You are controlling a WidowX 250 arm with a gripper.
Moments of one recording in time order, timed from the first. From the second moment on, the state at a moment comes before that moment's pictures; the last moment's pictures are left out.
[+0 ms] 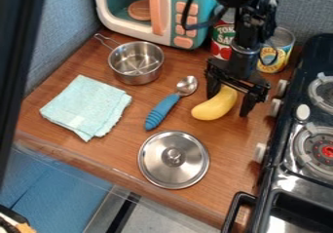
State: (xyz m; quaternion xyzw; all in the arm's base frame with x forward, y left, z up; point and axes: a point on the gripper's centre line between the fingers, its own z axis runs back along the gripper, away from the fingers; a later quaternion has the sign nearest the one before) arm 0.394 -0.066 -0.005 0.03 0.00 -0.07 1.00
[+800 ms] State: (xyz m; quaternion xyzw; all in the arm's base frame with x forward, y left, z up) arm 0.390 -0.025 0.016 0.02 -0.01 -0.03 1.00
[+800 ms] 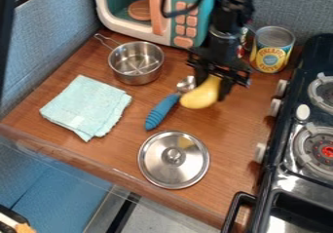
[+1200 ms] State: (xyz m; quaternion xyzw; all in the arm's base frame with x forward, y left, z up) arm 0.363 0.062 0.057 0.01 -0.03 0.04 1.00
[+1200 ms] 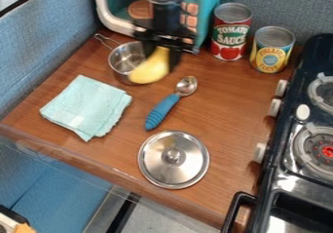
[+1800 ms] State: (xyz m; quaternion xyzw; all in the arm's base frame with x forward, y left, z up) arm 0.310 0.143 0.031 0.05 0.01 0.09 0.99
